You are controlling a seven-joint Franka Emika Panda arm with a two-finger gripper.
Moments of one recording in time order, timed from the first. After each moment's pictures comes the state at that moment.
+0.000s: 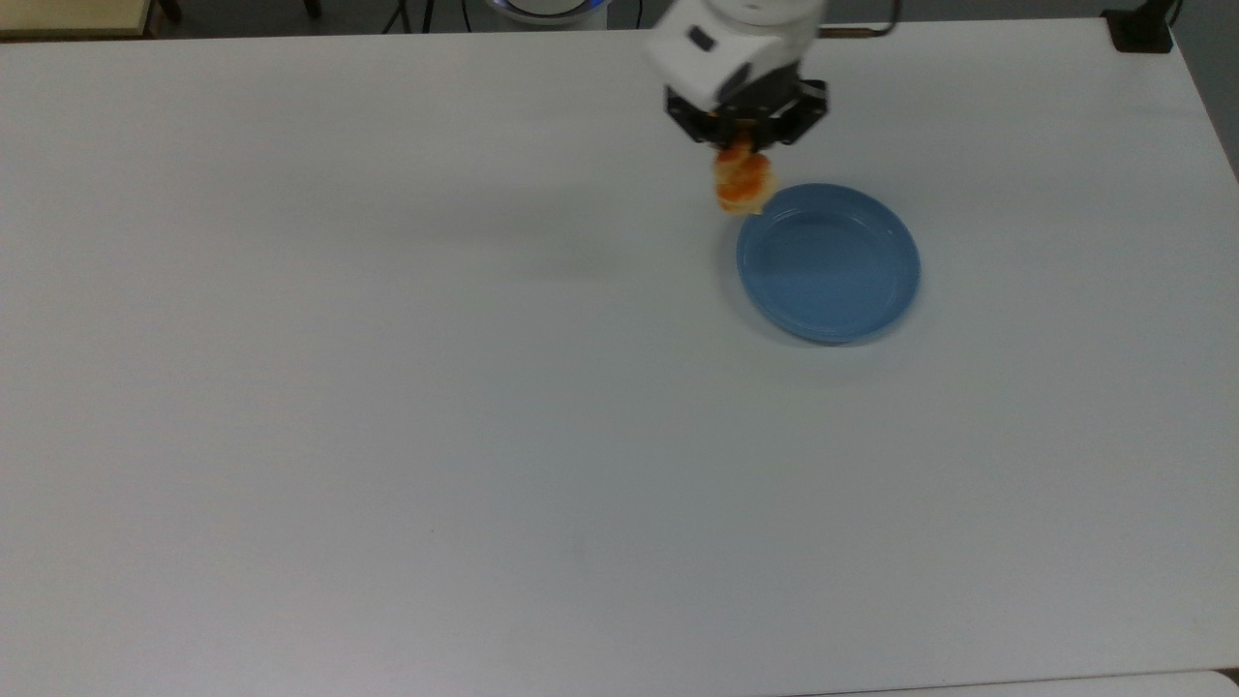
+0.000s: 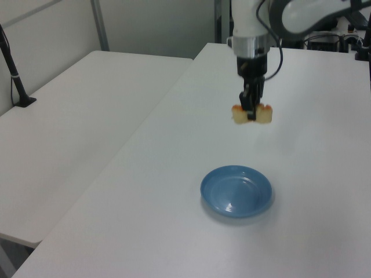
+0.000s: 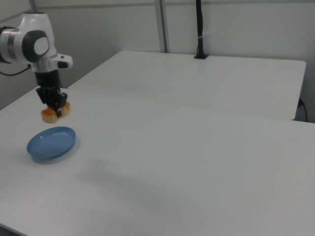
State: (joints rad) arm 0.32 0.19 0.05 -1.67 0.06 1.80 0.38
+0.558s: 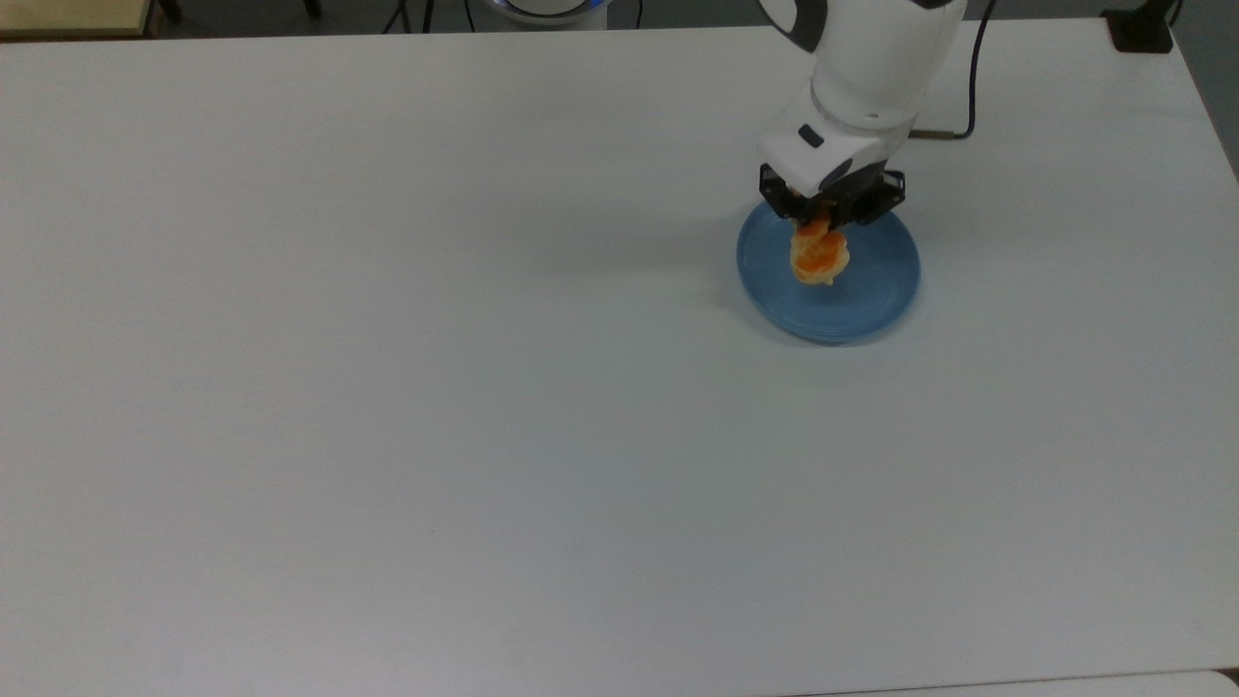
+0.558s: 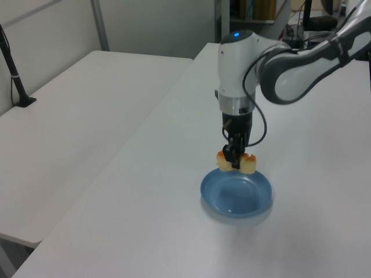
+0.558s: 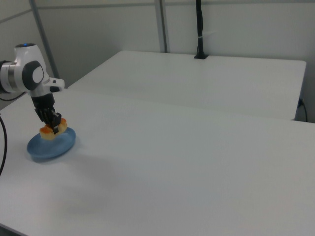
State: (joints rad) arm 0.45 0.37 0.05 -1.69 0.01 2.05 0.58
